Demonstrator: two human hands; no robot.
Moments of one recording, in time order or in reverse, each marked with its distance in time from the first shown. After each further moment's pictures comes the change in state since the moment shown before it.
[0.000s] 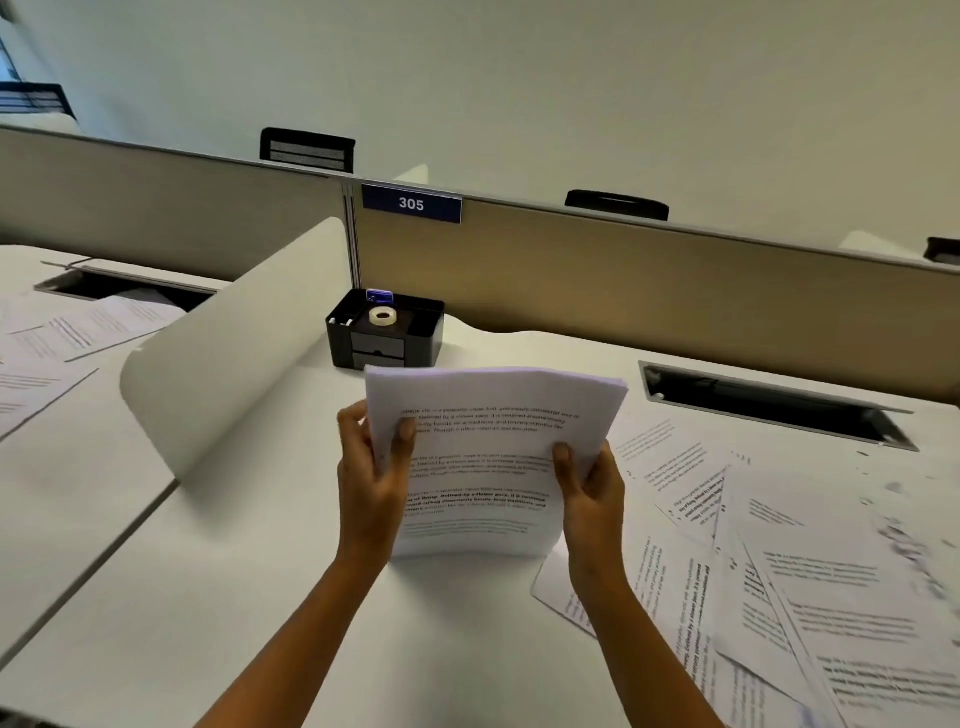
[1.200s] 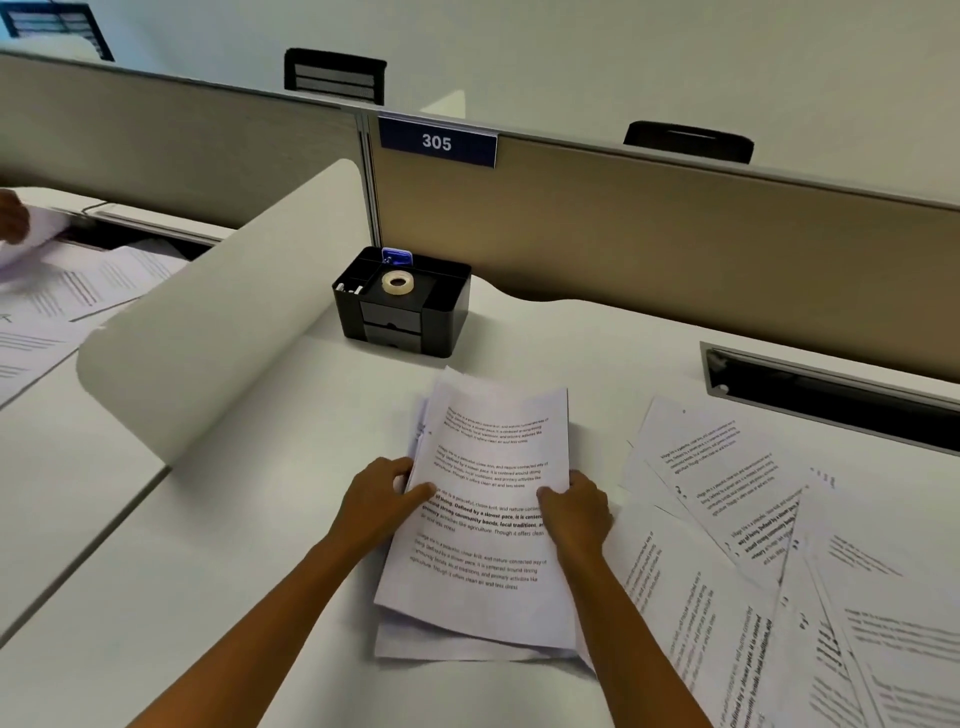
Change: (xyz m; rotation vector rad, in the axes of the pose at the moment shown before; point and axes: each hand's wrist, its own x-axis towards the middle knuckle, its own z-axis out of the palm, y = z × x) left_hand 0.046 -0.122 -0.007 0.741 -0.460 -0.496; right_hand 0.091 0.110 0.028 -0.838 -0.091 0.448
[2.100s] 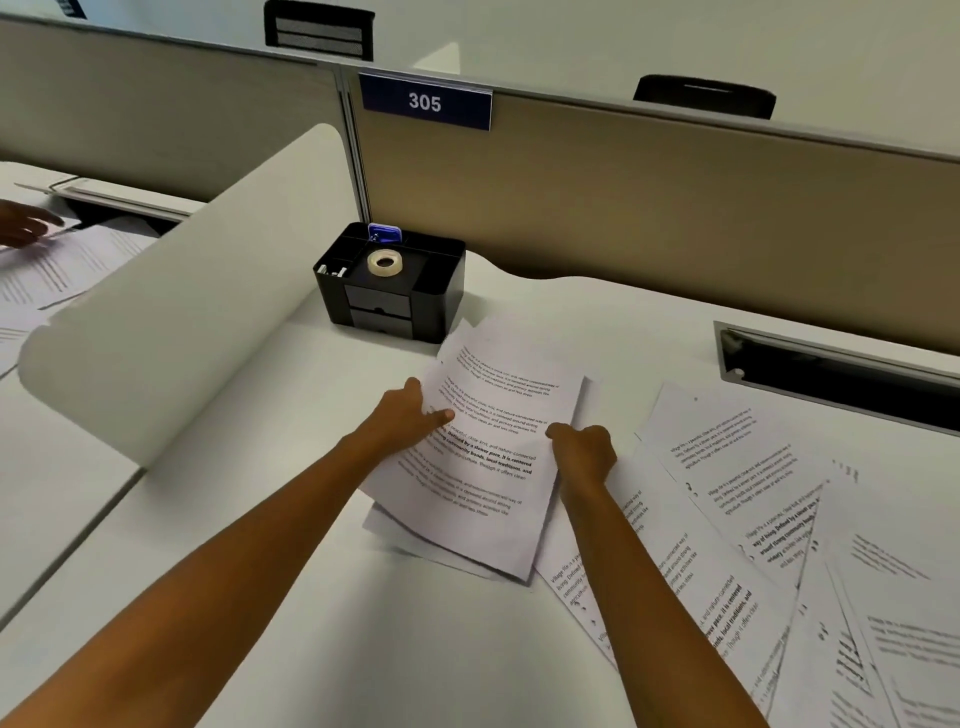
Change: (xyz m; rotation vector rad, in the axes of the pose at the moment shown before) left_hand 0.098 0.037 -0.007 0.196 -0.169 -0.066; right_hand 0.067 -0.036 -0.001 0.441 0.028 0.243
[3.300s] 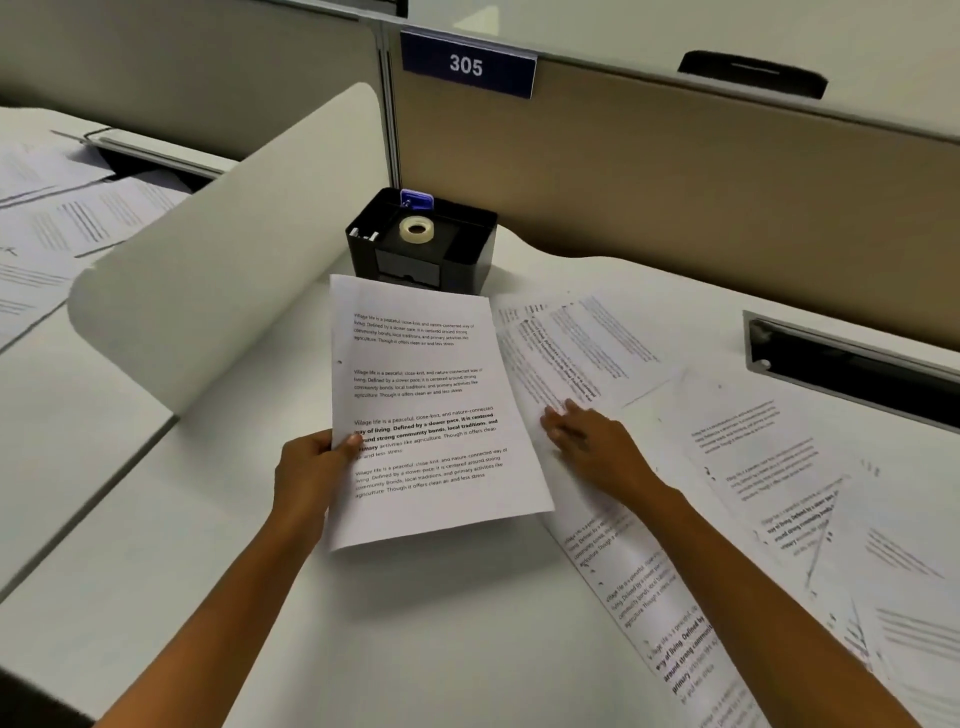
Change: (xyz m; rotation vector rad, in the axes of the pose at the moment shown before) left_hand -0.116 -0.076 0.004 -0.812 0.418 -0.369; right_hand 0.017 0.027 -0.036 -0.834 -0.519 -0.861
